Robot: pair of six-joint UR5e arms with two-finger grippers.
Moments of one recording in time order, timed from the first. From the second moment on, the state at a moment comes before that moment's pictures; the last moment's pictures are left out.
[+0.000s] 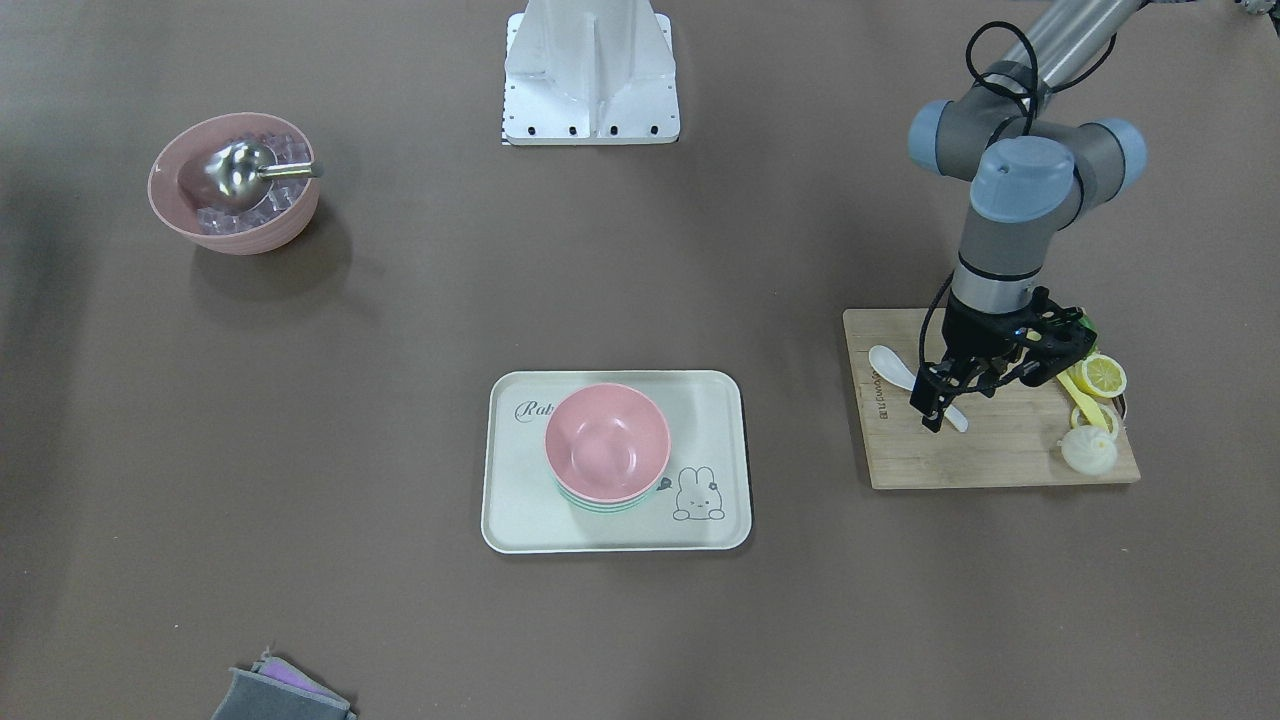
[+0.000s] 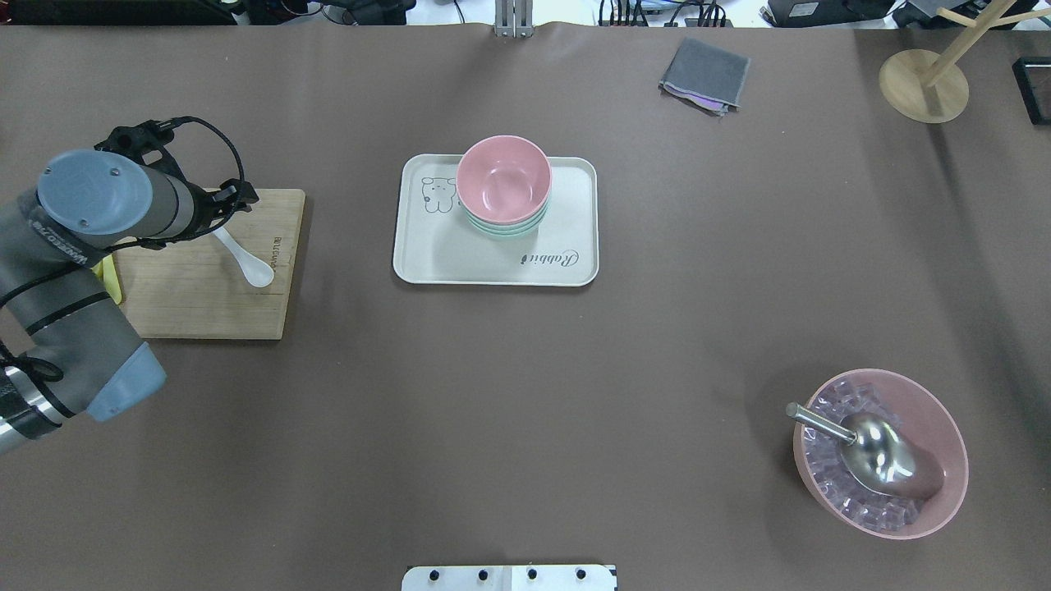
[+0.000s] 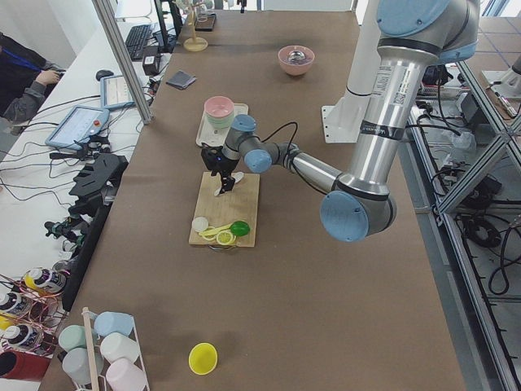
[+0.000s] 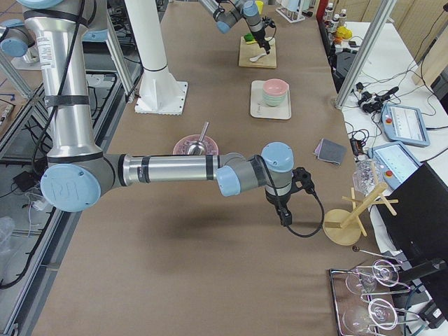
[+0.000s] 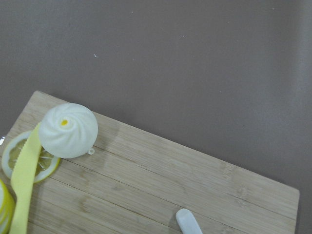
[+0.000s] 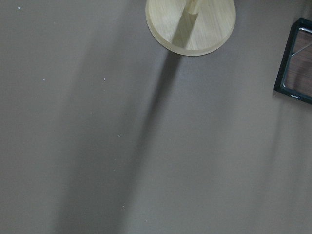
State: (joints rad) left arm -0.77 -1.85 -1.62 -1.98 -1.65 -1.54; right arm 1.48 -1.50 1.55 -1.29 2.28 -0.05
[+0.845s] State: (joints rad) left arm -0.72 -1.86 -1.61 -1.97 -1.59 -1.59; right arm 1.48 -1.53 1.55 -1.28 2.28 -0.05
